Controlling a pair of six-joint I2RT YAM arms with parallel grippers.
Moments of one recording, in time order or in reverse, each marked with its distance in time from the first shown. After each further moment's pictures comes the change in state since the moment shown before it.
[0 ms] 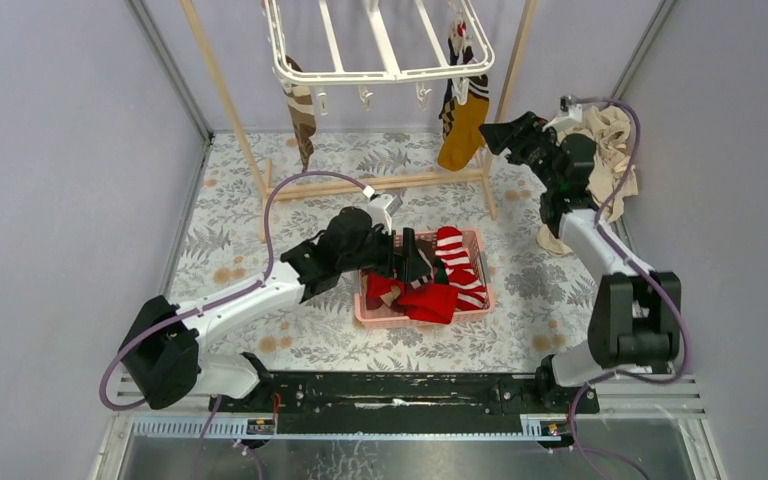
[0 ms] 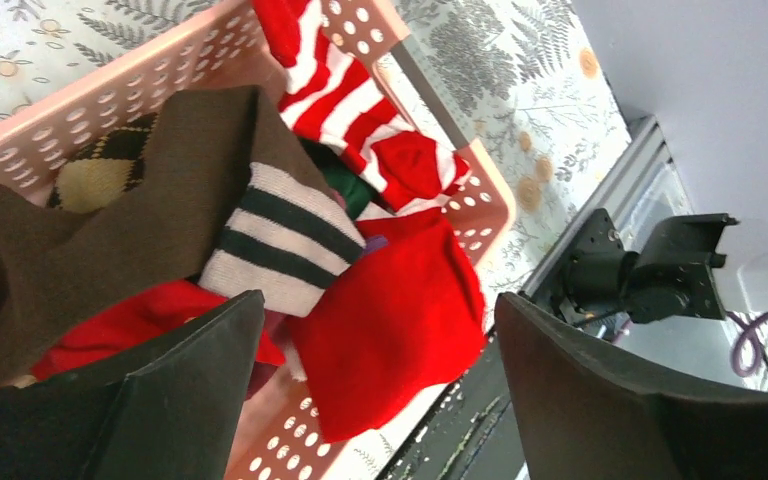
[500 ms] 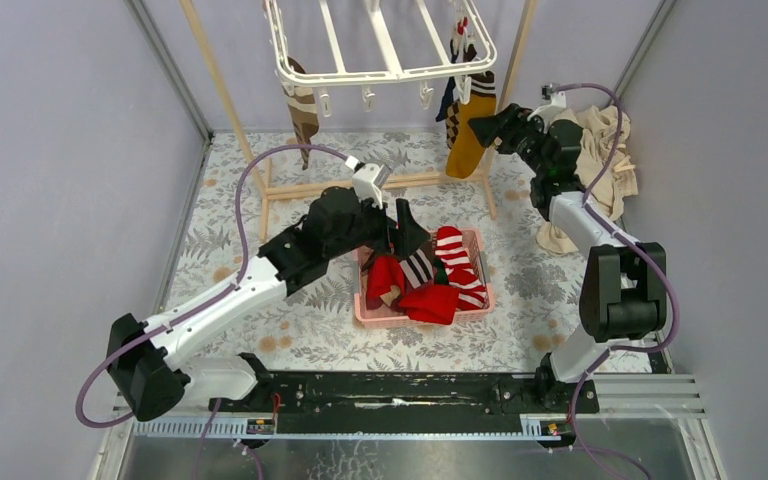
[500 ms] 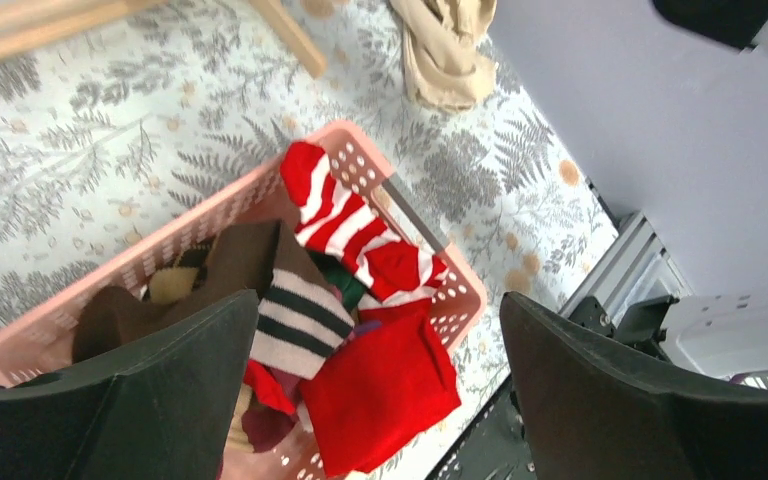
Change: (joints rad) left arm 0.001 -0.066 0.153 -0.090 -0.162 0.056; right arm 0.012 0.213 0.167 0.023 -0.050 -0.098
